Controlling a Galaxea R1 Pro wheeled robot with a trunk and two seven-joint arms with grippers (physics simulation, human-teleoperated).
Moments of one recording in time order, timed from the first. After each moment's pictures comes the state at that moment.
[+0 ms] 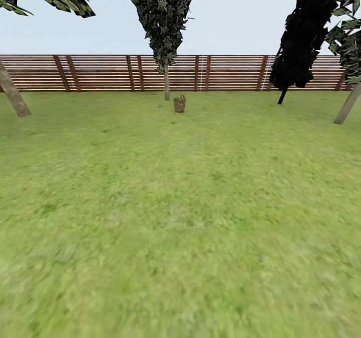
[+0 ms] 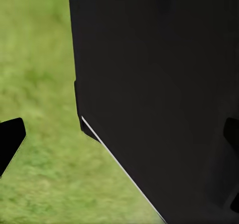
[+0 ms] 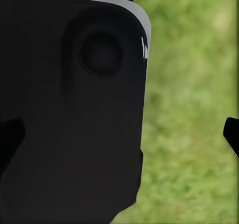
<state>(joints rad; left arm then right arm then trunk) 0.01 0.01 0.01 -0.05 0.01 -0.01 0.00 -0.07 -0.04 0.01 0.03 0.03 -0.23 0.00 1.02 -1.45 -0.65</state>
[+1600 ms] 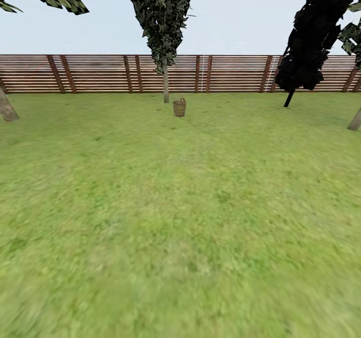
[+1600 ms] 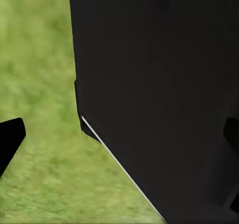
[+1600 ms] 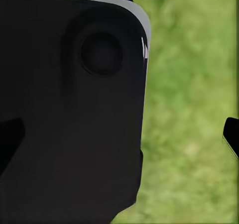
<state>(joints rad) 0.01 0.01 0.01 -0.05 0.01 -0.01 0.00 -0.07 -0.04 0.01 0.03 0.03 -0.23 0.00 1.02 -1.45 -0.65</state>
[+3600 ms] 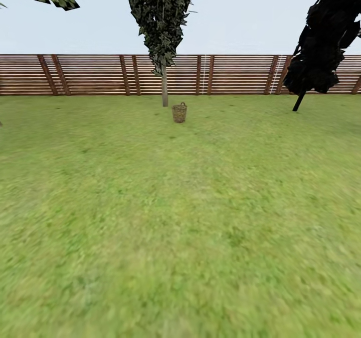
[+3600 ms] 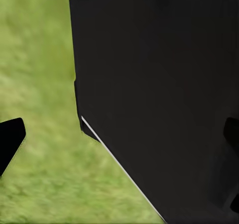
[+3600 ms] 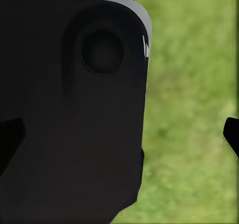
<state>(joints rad) 0.01 0.01 0.01 -0.05 0.01 -0.01 0.00 -0.07 -0.04 0.01 0.03 0.03 -0.23 0.00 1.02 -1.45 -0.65</state>
